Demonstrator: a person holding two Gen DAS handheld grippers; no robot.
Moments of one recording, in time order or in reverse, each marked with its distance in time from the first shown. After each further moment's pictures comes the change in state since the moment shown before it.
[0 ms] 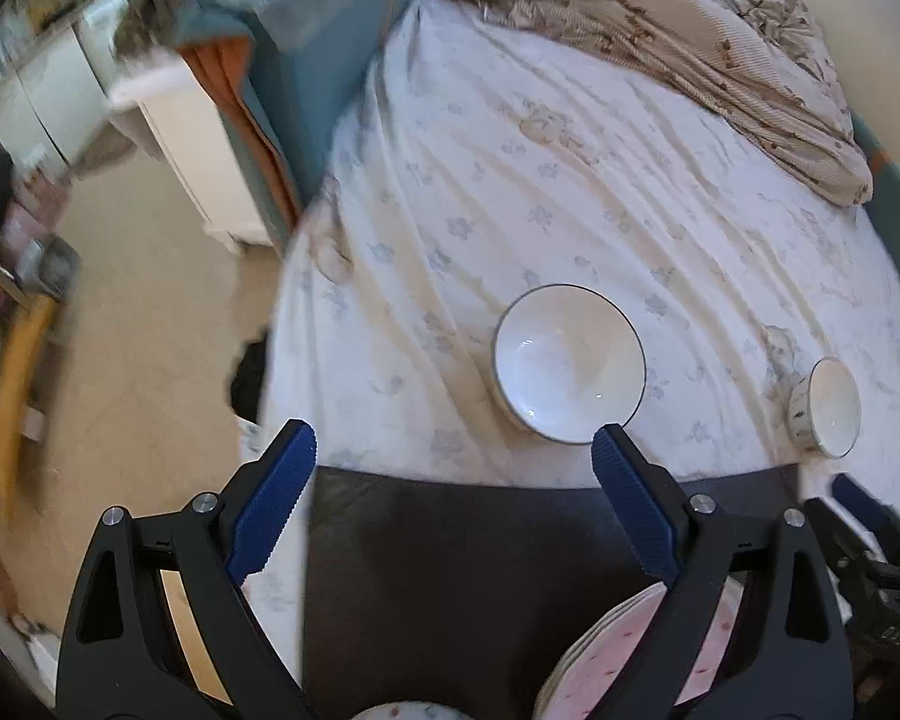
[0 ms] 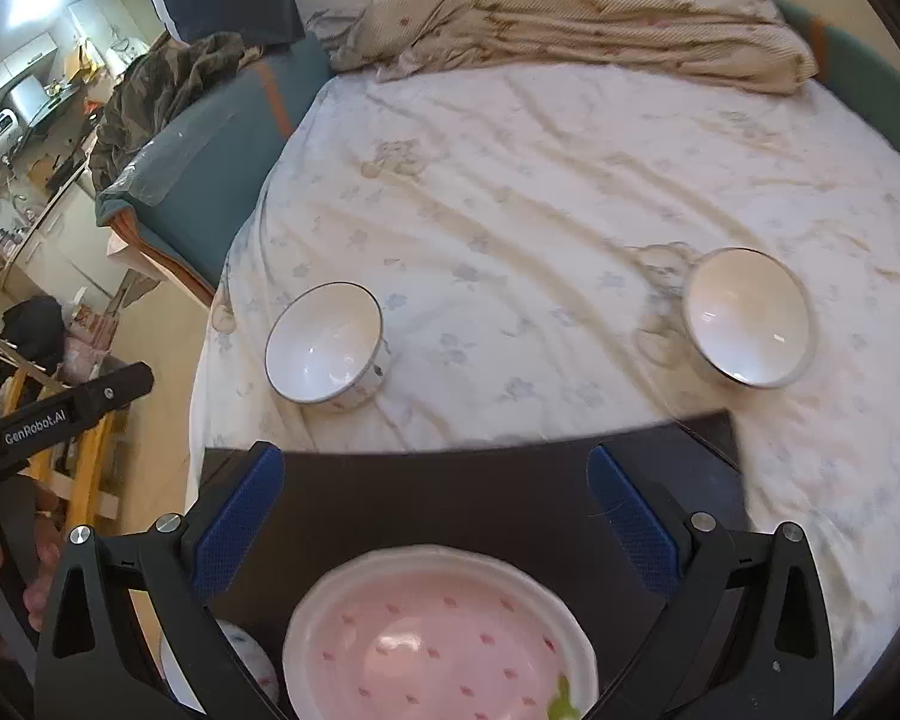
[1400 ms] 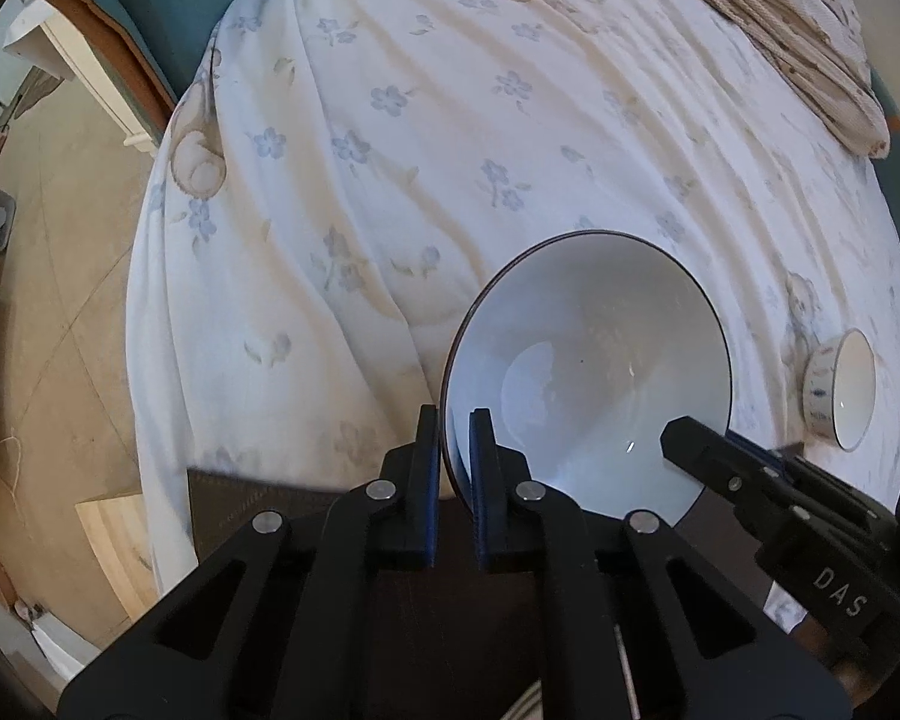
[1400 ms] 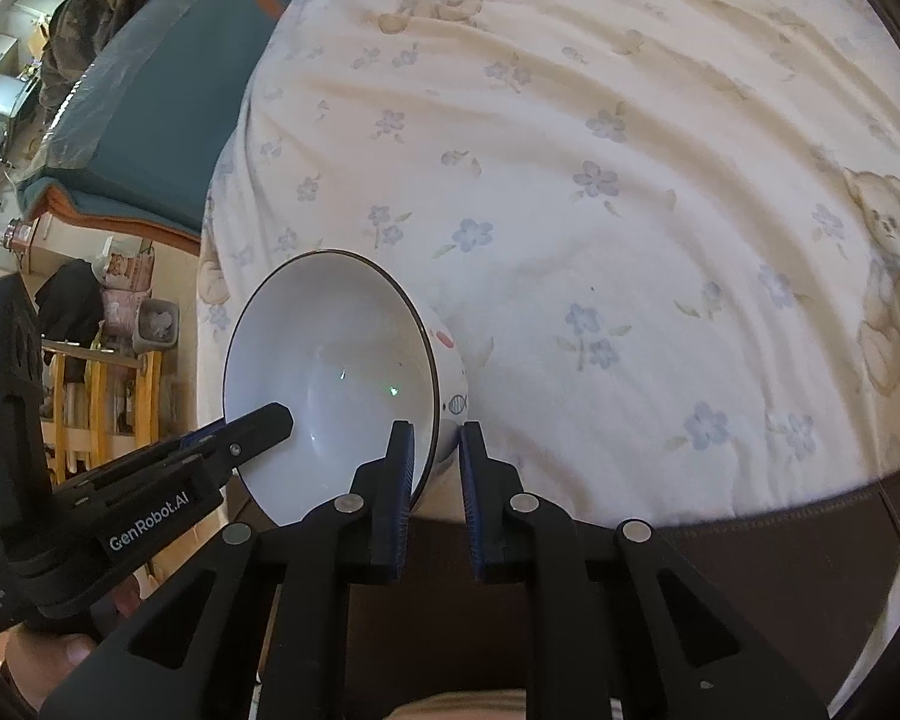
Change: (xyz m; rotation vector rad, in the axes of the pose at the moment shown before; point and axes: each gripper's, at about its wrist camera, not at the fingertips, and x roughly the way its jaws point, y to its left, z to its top) left arm 0.089 -0.021 0.011 0.017 0.266 -0.057; right arm 0.143 0.018 0.048 0.082 0.335 0.142
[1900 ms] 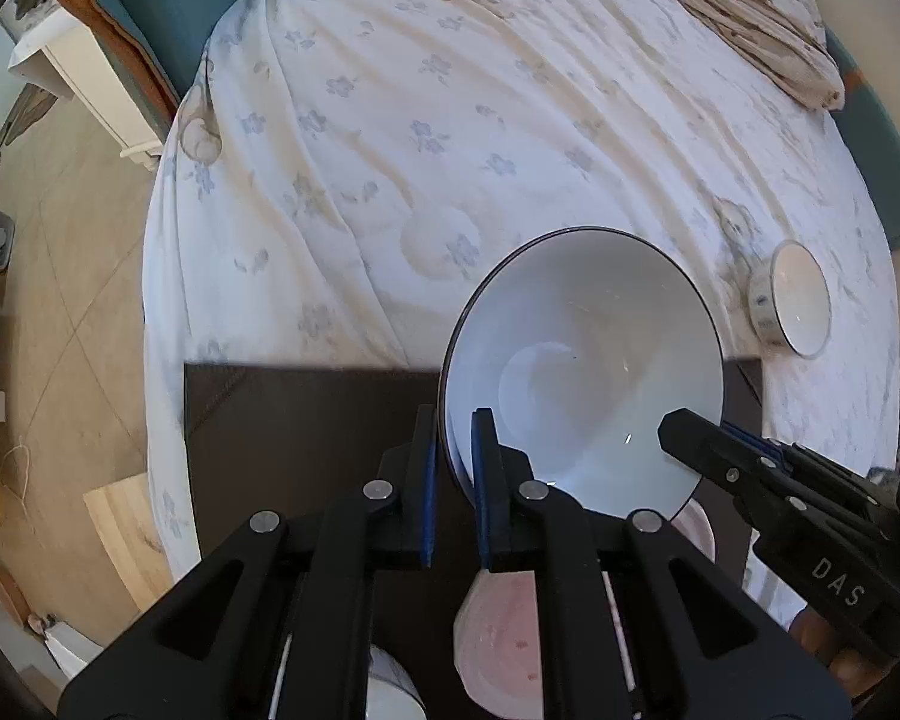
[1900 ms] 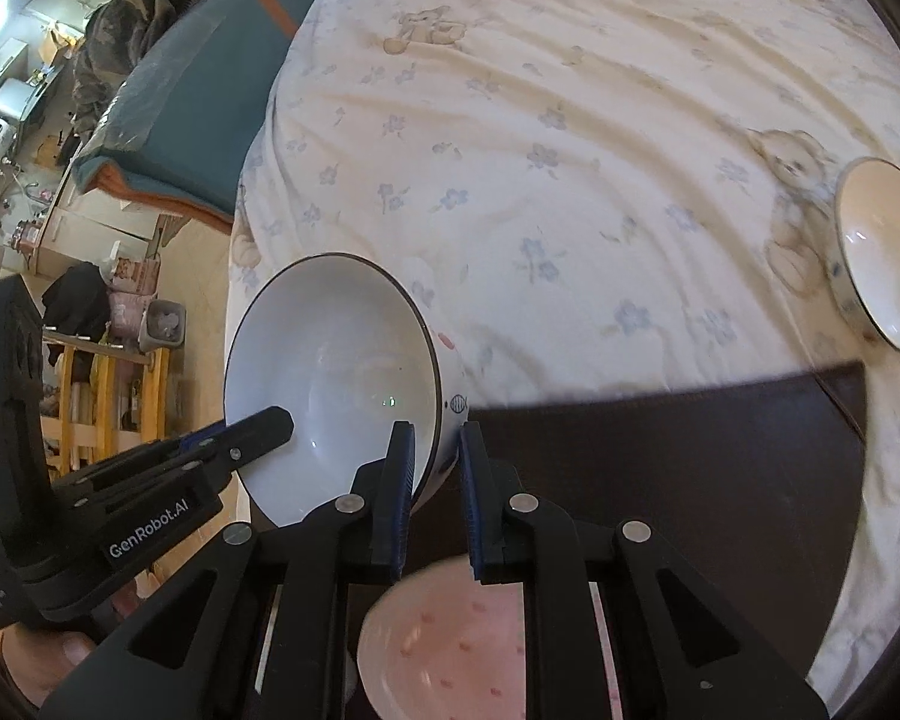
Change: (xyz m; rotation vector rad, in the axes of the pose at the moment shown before) left arm -0.047 -0.040 -0.061 0.074 -0.008 -0.008; right arm -0.065 -0.007 -0.062 0.004 -0.038 -0.007
